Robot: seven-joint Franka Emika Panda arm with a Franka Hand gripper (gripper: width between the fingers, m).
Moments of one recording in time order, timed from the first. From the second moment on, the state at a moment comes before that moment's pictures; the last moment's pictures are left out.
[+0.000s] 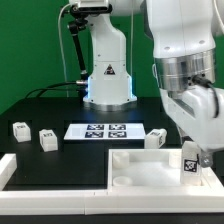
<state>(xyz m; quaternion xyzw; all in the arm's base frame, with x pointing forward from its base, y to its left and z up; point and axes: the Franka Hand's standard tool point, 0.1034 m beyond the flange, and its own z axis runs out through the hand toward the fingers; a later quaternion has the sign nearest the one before) 0.625 0.123 0.073 -0.76 0.64 0.05 0.06</state>
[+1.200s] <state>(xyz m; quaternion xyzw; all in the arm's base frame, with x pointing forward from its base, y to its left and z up) 0.630 0.117 0.066 -0.94 0.34 0.02 0.03</state>
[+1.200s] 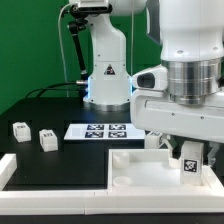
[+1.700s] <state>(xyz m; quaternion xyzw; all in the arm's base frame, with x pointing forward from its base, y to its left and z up) 0.630 0.117 0.066 -0.87 0.50 0.03 0.03</state>
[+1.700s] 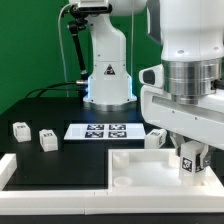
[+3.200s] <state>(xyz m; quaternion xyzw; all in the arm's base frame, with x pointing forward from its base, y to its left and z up) 0.628 0.115 0.065 -0.57 0.82 0.01 0.05</state>
